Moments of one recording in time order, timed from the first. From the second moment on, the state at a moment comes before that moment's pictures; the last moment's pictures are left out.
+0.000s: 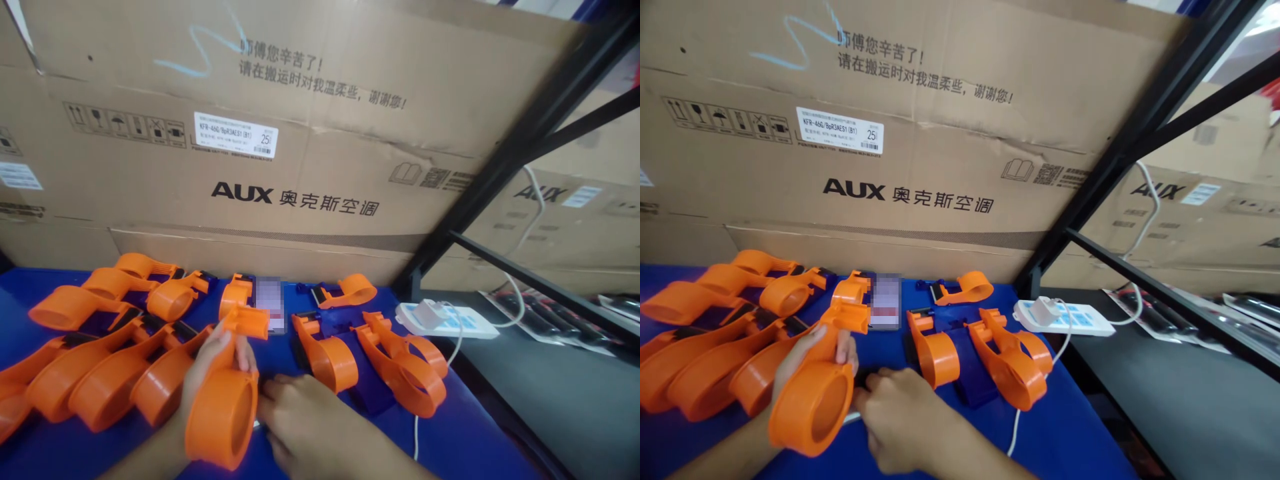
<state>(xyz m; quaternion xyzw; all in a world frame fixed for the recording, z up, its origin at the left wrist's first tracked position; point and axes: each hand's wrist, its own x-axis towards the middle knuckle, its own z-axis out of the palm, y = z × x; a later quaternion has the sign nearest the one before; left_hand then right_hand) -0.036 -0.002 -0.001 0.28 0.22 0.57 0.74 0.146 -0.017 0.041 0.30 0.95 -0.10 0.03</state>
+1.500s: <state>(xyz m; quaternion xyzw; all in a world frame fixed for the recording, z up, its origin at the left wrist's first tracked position) -0.038 0.007 -0.020 0.26 0.27 0.46 0.81 0.165 -0.008 0.035 0.42 0.69 -0.23 -0.54</state>
